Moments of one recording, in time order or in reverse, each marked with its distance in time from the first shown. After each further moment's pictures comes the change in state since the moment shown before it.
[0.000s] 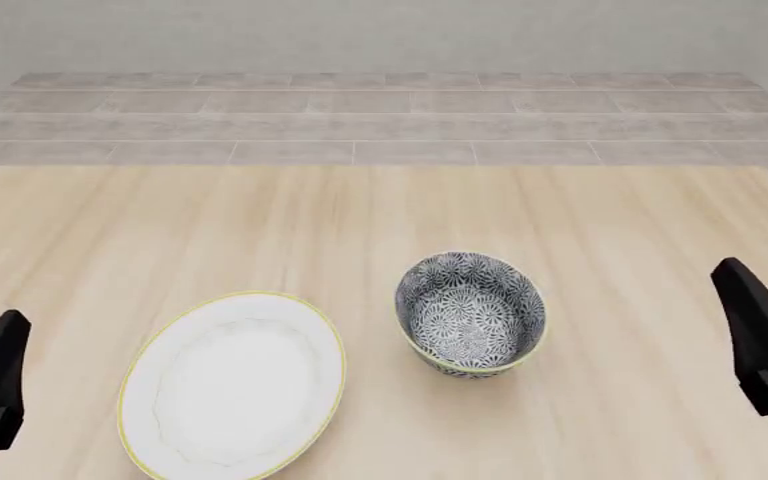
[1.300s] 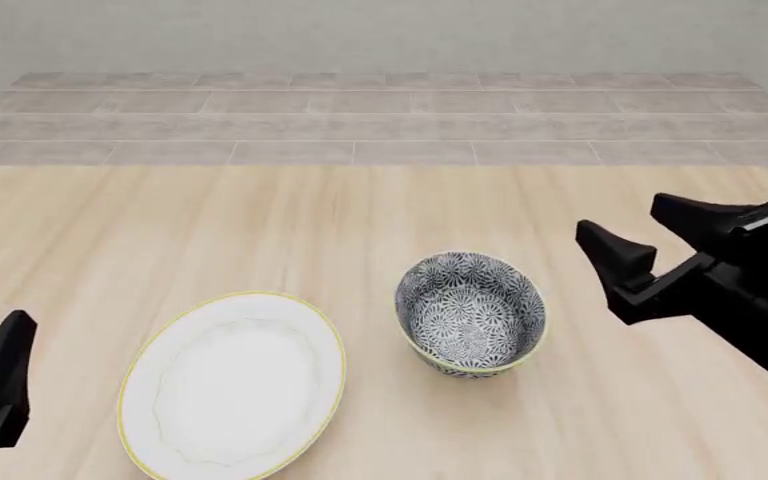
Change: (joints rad) left arm -0.004 0.031 0.012 -0.032 -0.009; right arm 0.178 0.606 -0.191 -0.148 -0.008
